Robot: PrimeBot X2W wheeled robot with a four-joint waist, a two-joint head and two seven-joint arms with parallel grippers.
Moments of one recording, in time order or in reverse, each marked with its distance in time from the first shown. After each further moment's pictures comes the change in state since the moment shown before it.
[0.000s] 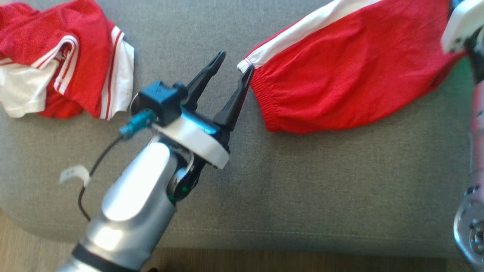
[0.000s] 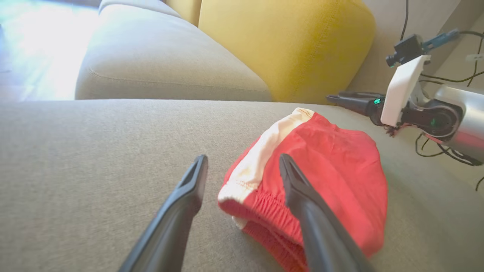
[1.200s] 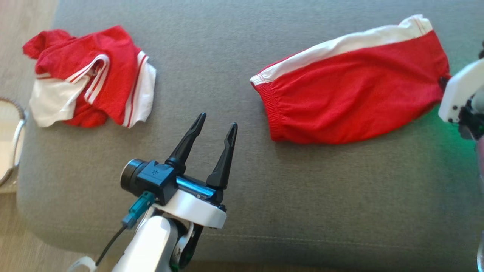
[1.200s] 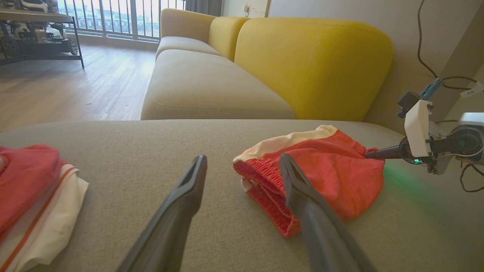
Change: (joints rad) left arm 0.412 -0.077 0.184 -0.257 0.297 0.080 0.000; right arm 0.129 -0.117 0.084 0.239 0.306 0.000 0.312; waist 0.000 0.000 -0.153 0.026
